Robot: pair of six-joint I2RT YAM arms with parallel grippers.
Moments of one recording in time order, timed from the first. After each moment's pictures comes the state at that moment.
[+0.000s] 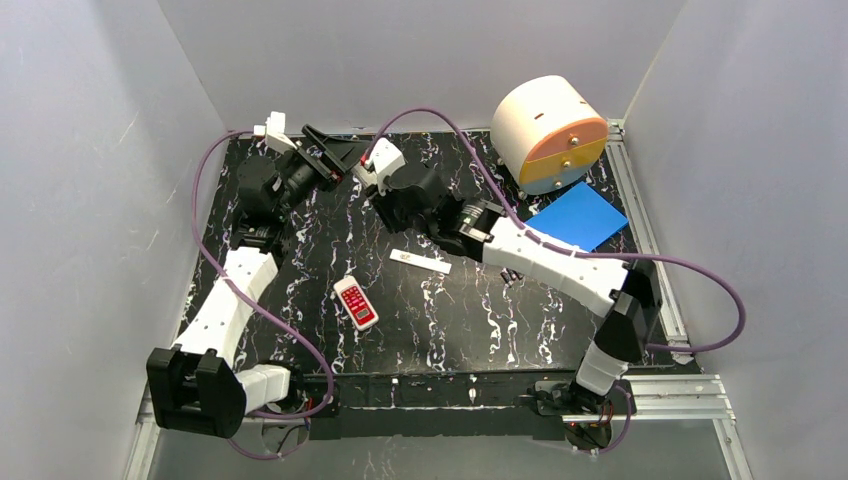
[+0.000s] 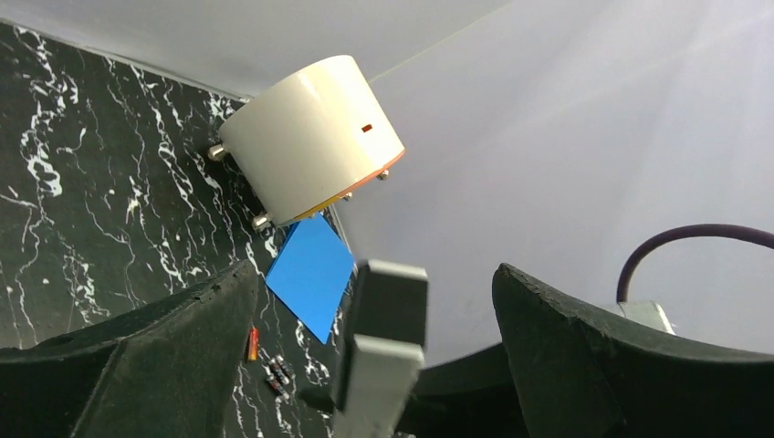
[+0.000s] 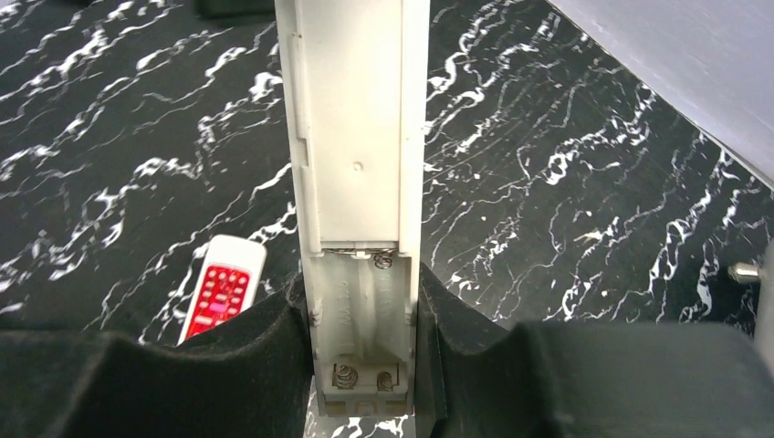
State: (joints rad) left arm -0.15 1.18 0.97 0.30 0.50 -1.02; right arm 1.06 1.65 1.61 -0.37 0.25 0.02
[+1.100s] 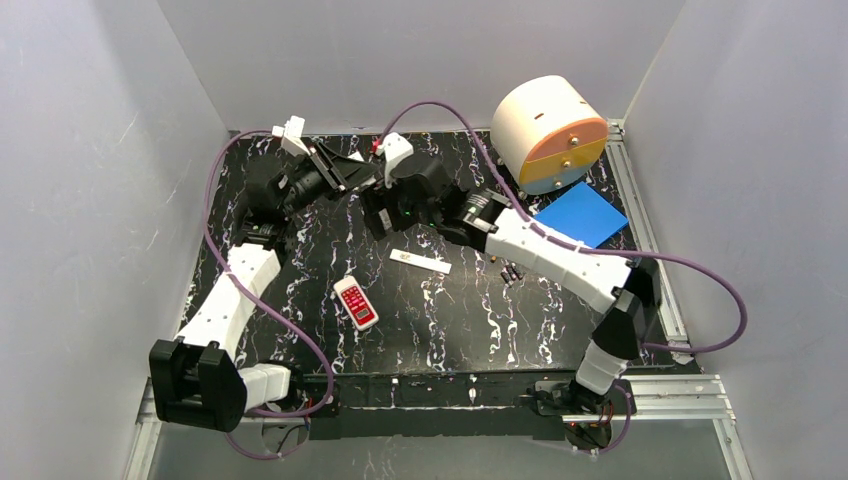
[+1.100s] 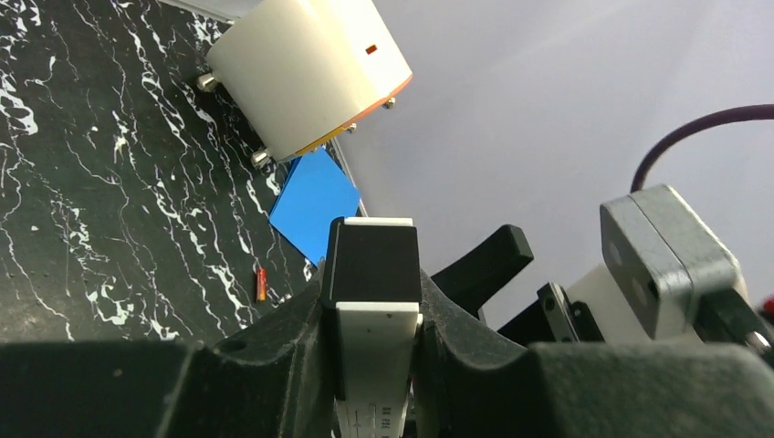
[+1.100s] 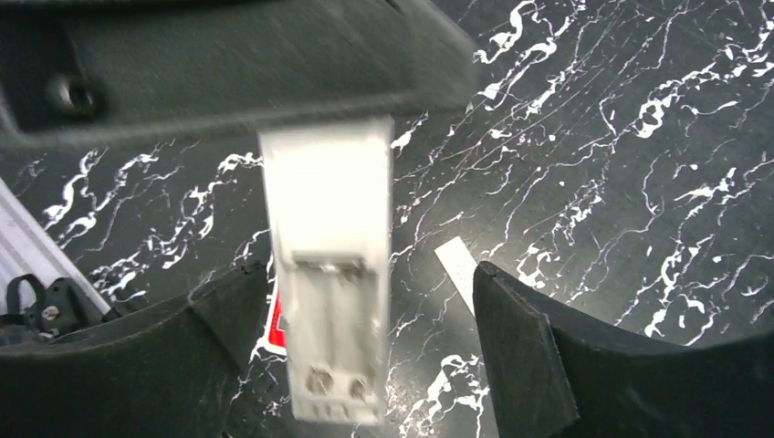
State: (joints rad) left arm -0.16 1.21 0.96 0.23 0.63 -0.98; right arm 1.03 1.72 1.73 -0.51 0.16 0.24
